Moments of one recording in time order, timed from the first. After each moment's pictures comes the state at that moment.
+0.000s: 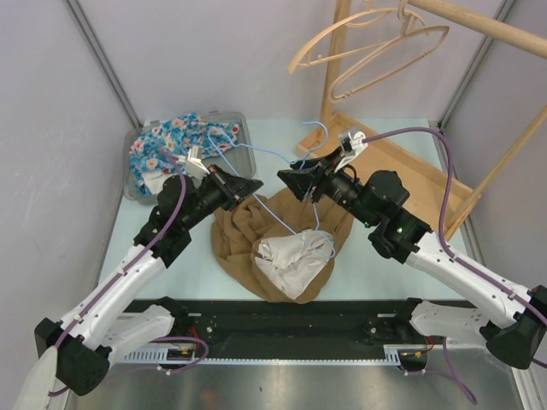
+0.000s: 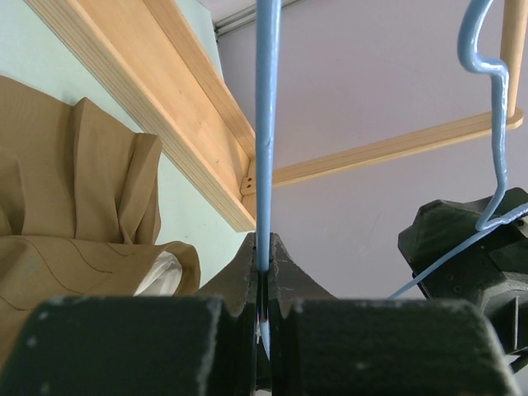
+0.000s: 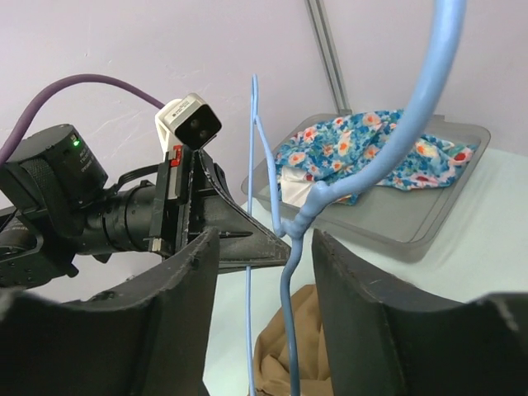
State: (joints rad) left arm -0.52 0.93 0.83 -0.01 0.21 -1.12; right arm 0.84 1.08 1.05 0.23 -0.05 0.39
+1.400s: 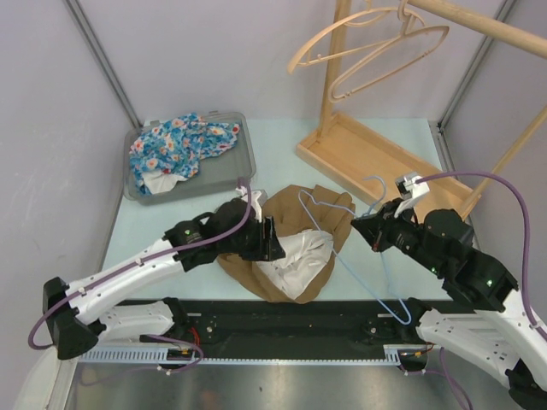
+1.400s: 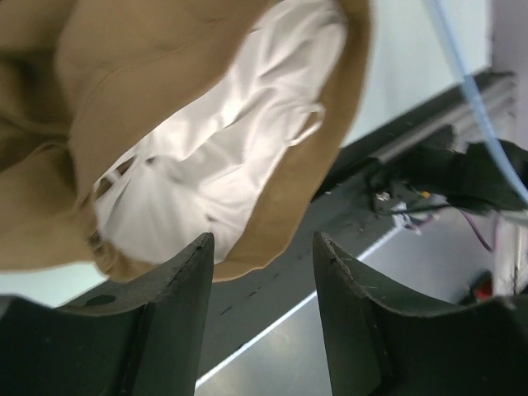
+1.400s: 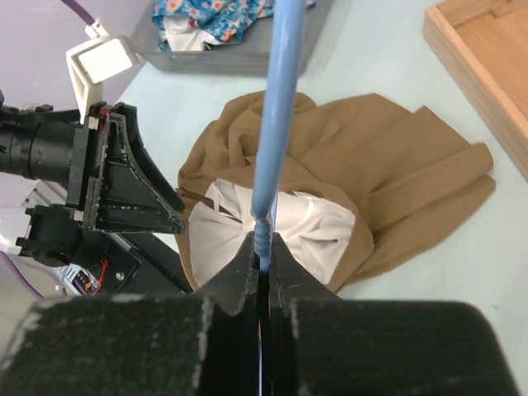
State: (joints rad) left arm -0.92 1.06 0.96 -0.60 0.10 -0.78; right arm 0.79 0.63 1.04 -0.64 0.08 0.39
